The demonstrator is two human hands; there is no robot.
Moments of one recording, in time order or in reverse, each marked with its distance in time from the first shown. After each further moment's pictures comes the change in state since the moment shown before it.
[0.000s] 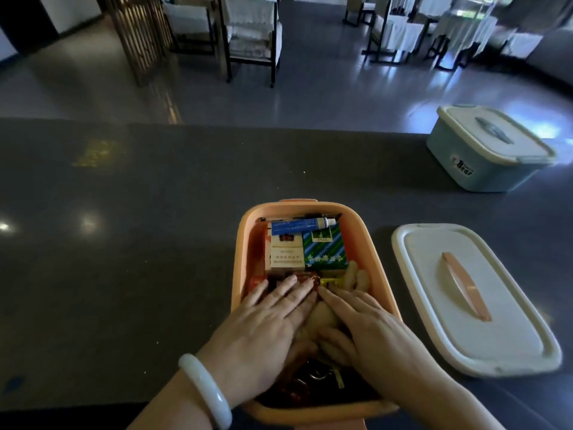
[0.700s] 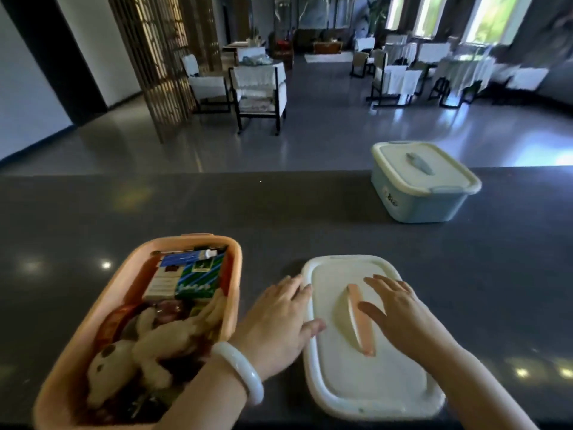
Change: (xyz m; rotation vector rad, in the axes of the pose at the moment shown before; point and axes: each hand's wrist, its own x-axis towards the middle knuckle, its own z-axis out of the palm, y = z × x) left_hand 0.194 0.182 -0.005 -0.070 0.222 -0.304; right_hand -0.045 0.273 -0.083 0.056 0.171 0.240
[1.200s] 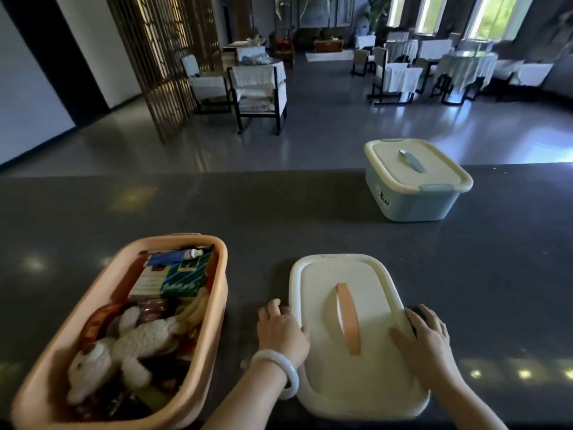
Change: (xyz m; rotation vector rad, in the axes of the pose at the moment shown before) left_hand 0.040 0.020 0.092 -0.117 -0.020 -0.554; right_hand -0.010 0.102 0.064 0.161 0.164 0.303
